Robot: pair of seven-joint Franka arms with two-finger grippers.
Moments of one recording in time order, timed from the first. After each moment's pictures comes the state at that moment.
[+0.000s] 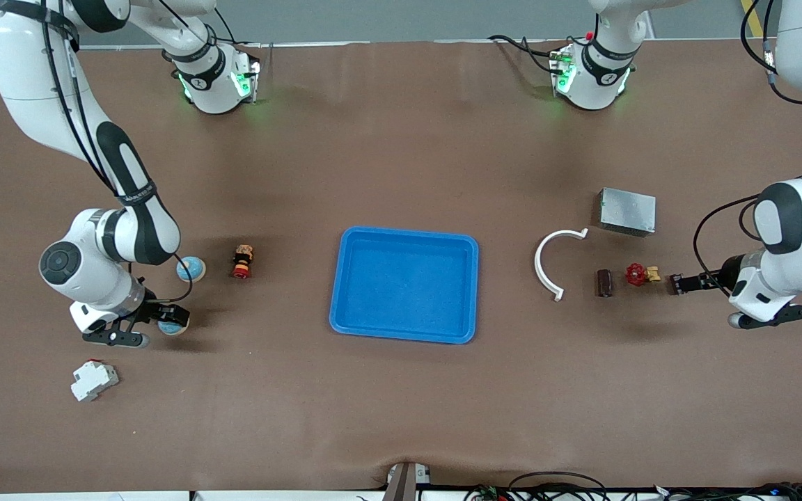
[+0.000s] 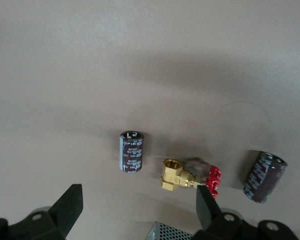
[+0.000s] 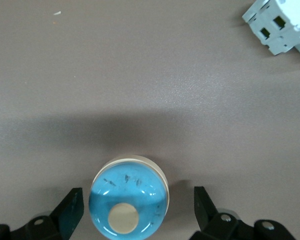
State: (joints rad) left arm 0.16 0.49 0.00 -1.76 0.04 2.07 -0.04; right arm 0.00 0.63 -0.05 -1.87 0.05 2.59 0.02
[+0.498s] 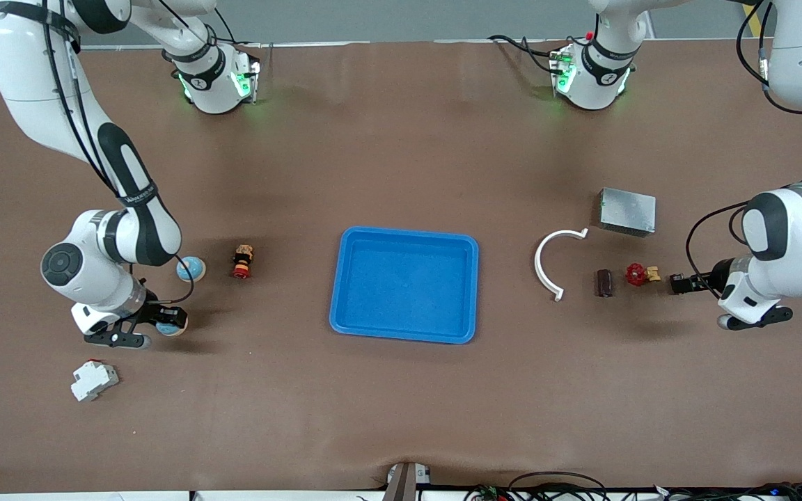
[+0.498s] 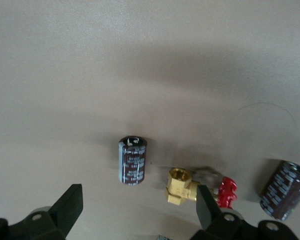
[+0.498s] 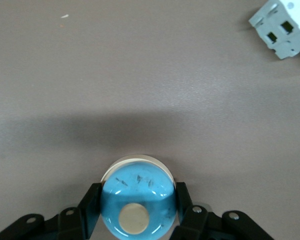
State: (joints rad) left arm 0.17 0.54 0.00 -1.77 0.04 2.12 -0.04; right arm 0.01 0.64 -0.04 -1.86 0.05 2.59 0.02
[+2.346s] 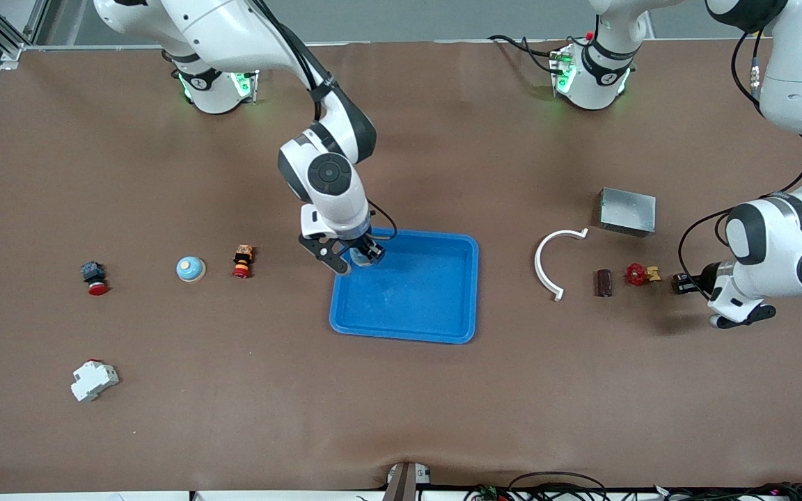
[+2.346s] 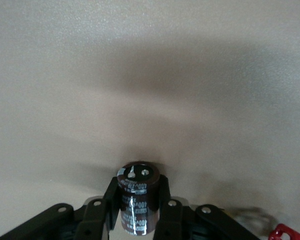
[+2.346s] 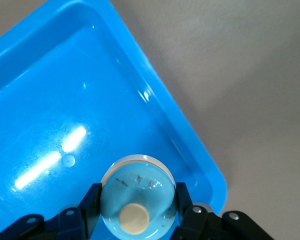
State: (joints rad) left arm 0.21 0.62 0.01 -1.82 0.04 2.26 -0.05; right arm 0.73 0.59 -0.03 -1.74 0.05 2.36 1.35
